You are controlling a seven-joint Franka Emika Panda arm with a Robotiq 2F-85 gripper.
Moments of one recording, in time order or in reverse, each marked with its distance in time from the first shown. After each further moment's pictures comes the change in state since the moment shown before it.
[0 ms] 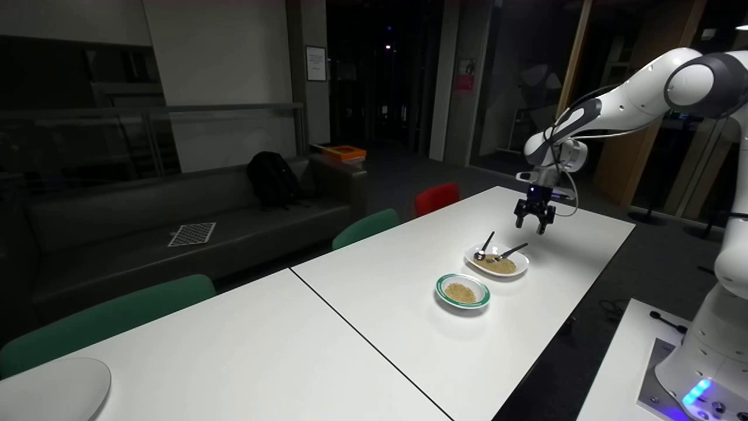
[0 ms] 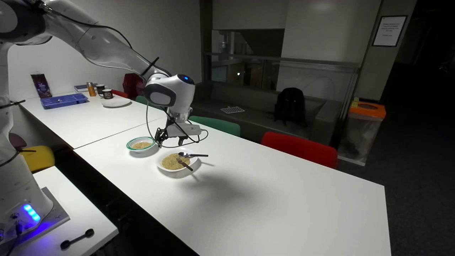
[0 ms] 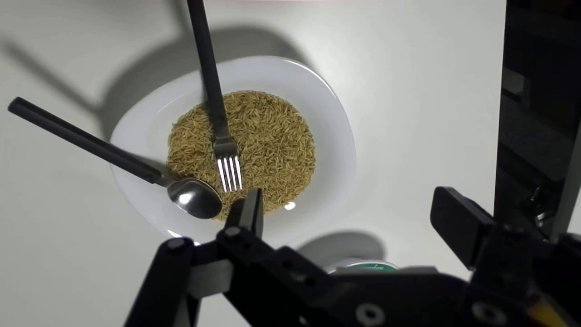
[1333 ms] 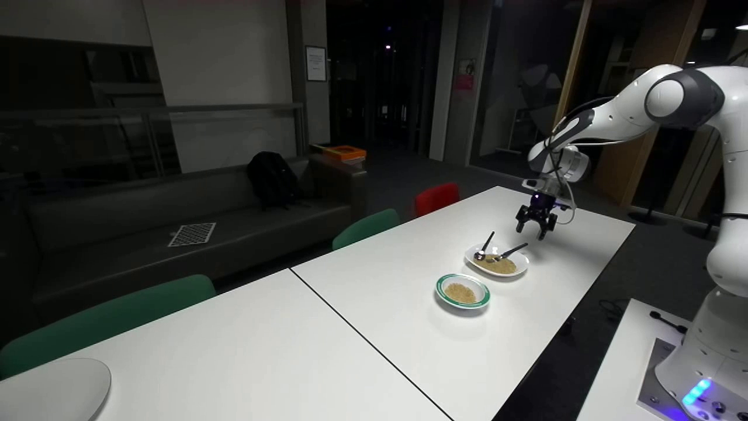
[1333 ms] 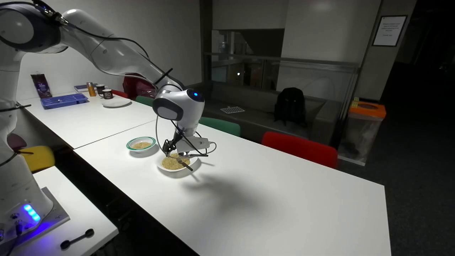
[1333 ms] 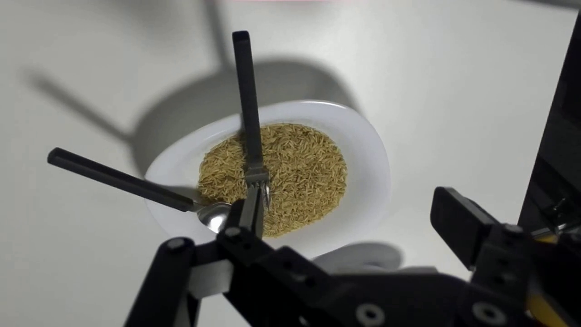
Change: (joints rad) arm -0.123 0.129 0.036 0.080 0.136 0.009 -0.195
